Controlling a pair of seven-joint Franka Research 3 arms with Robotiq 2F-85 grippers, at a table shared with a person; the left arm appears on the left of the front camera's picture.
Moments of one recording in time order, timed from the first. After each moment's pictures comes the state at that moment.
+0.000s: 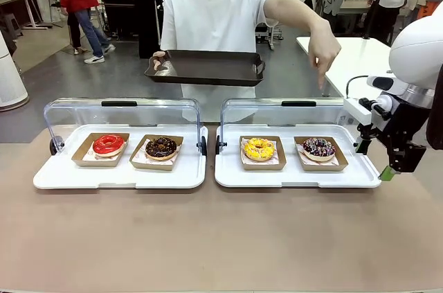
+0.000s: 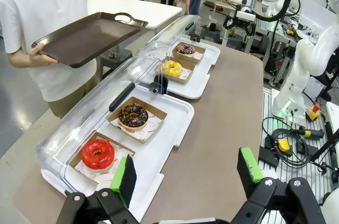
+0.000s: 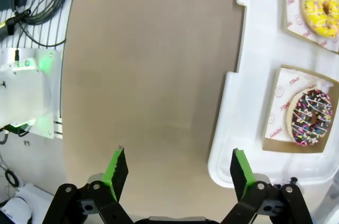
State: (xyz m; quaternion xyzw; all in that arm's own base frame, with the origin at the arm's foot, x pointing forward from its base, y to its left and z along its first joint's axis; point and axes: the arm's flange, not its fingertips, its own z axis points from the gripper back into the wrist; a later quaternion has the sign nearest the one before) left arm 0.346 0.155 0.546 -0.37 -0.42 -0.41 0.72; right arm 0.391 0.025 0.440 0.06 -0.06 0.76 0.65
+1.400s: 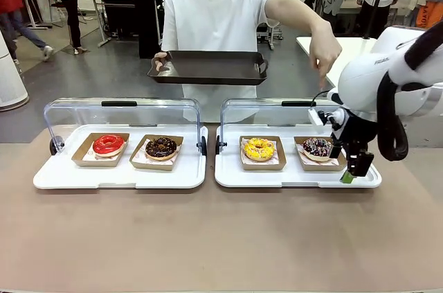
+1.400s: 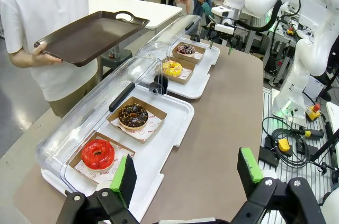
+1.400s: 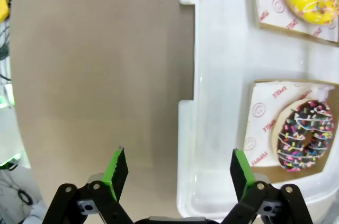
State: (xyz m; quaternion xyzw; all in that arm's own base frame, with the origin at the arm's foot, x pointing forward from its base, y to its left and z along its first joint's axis) left arm 0.346 0.155 0.546 -0.37 -0.42 -0.41 0.72; right arm 0.446 0.077 0.376 0.03 -0.05 0.71 0.70
